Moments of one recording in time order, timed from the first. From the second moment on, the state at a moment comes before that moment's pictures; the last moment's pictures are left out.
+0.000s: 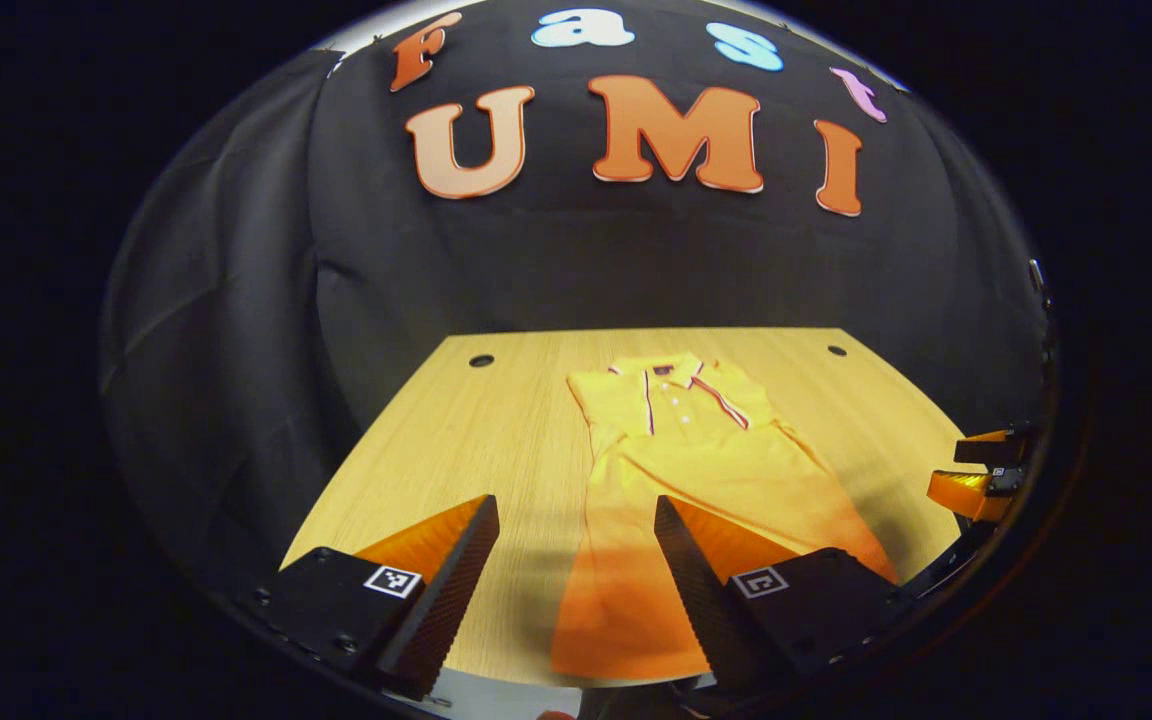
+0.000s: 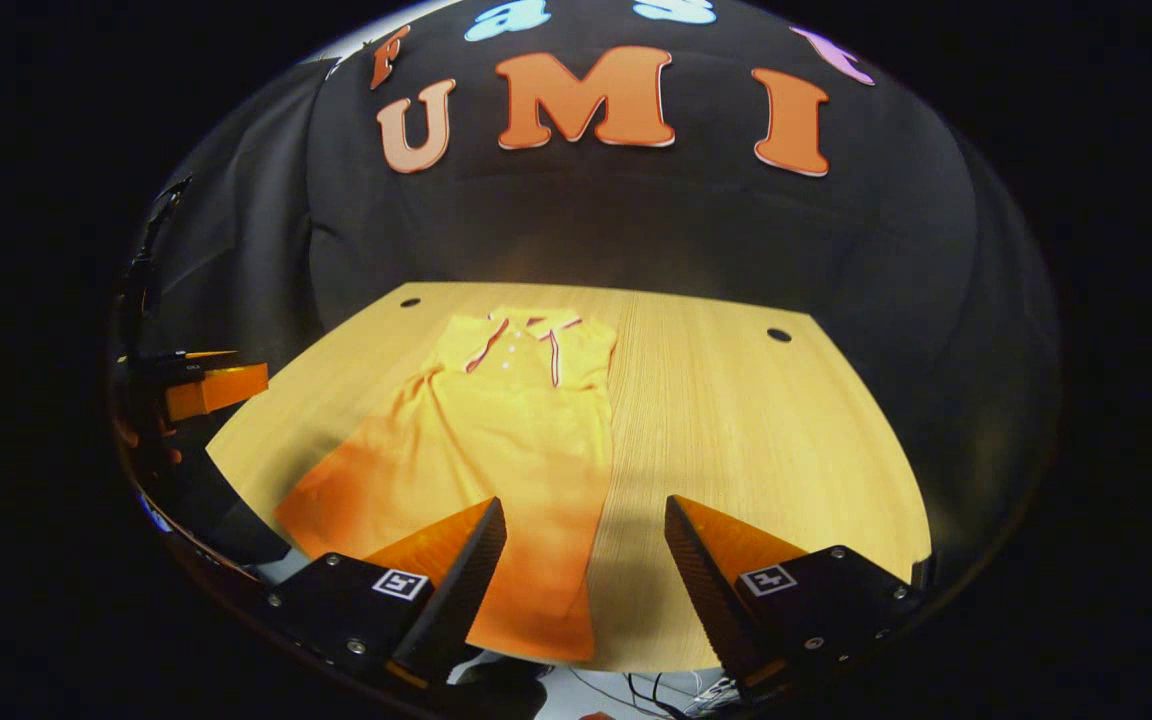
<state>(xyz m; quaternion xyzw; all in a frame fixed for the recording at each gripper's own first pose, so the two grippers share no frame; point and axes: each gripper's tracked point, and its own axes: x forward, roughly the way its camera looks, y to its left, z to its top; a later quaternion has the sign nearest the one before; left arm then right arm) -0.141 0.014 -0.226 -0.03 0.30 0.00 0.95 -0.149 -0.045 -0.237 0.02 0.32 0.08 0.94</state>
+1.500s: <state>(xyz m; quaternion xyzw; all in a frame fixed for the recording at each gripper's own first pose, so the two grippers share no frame) -0.220 -0.030 -0.388 -0.04 0.60 -0.08 0.80 -0.221 0.009 -0.350 0.13 0.56 0.12 0.81</state>
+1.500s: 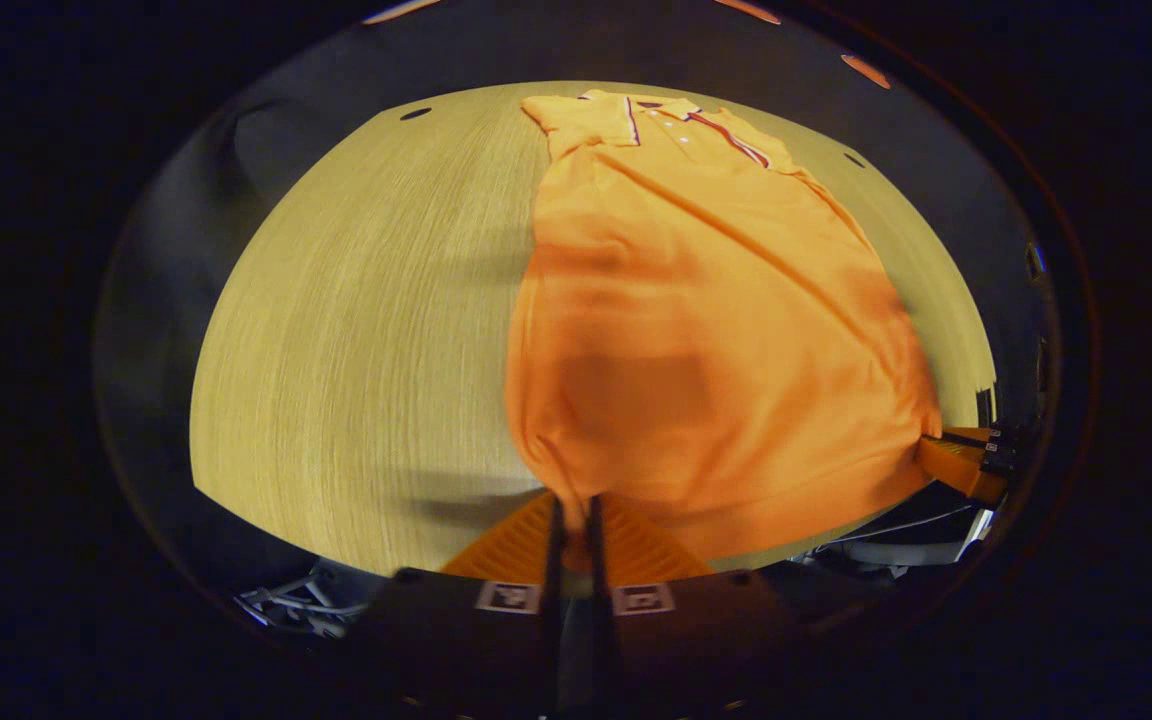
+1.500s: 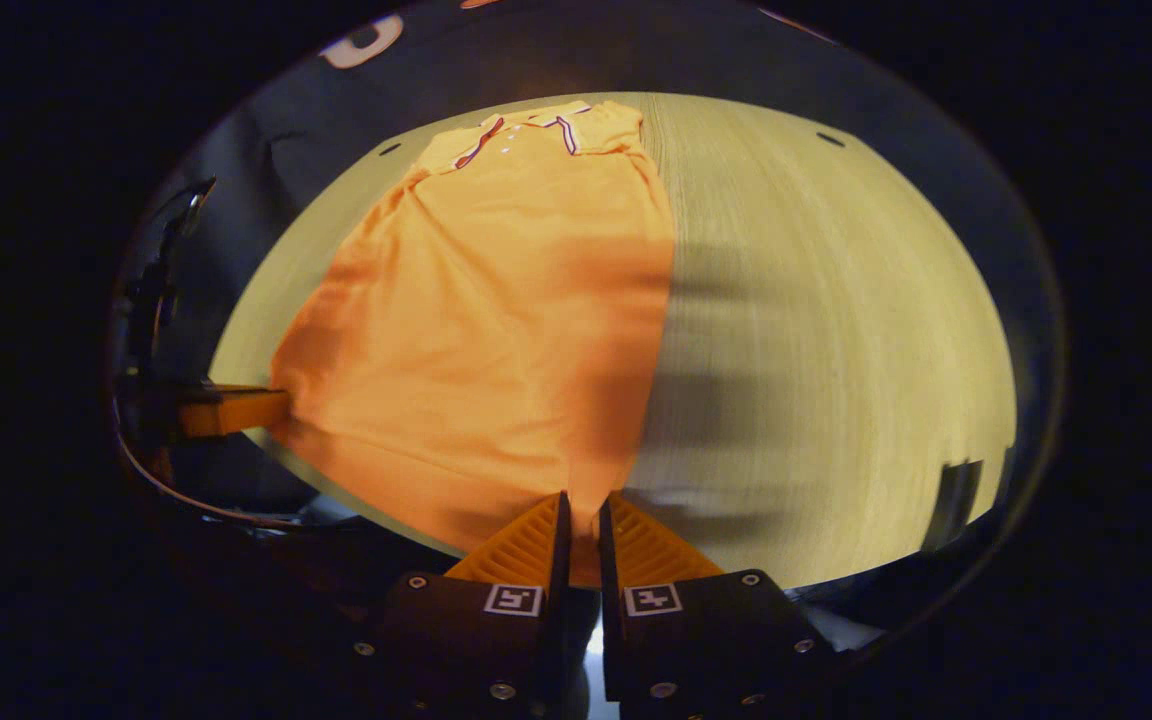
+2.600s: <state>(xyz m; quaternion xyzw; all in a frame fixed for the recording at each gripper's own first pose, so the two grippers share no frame) -0.082 -0.025 -0.288 -0.08 0.46 -0.14 0.87 -0.093 0.027 -0.272 0.22 0.44 0.15 0.86</state>
